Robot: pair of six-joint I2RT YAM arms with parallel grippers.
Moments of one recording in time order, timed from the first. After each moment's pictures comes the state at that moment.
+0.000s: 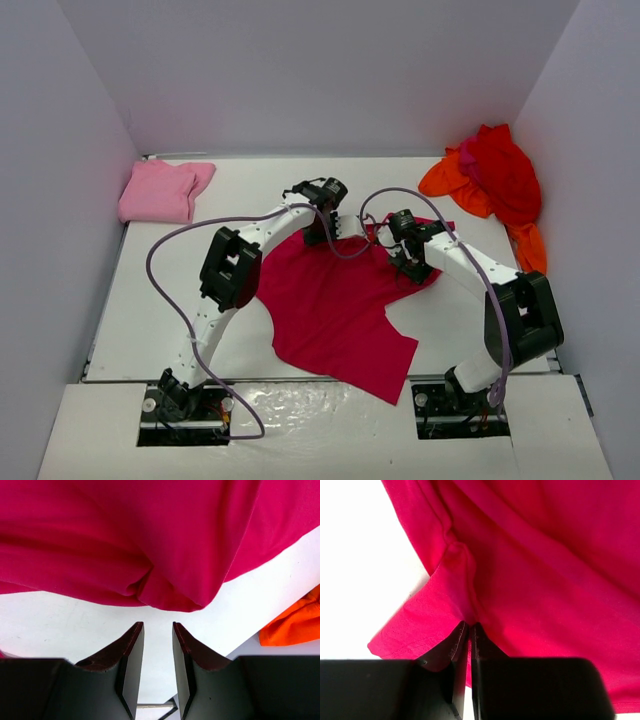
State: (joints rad) left arm -0.67 2.34 2.10 -1.06 0.05 0.85; right arm 0.39 1.54 1.00 -0.77 0.27 -0.47
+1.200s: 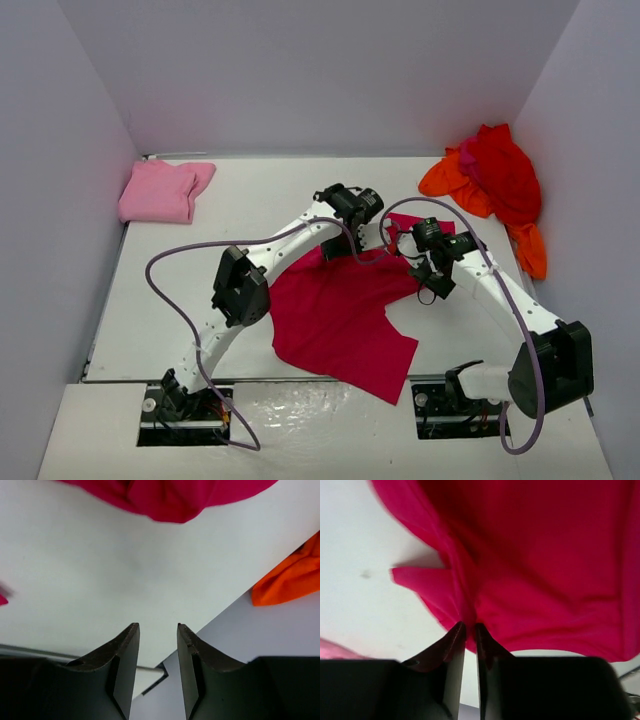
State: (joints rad) left arm -0.88 2.32 2.33 -1.42 -0.07 0.53; right arm 0.35 1.28 0.93 -0.96 0.30 -0.55
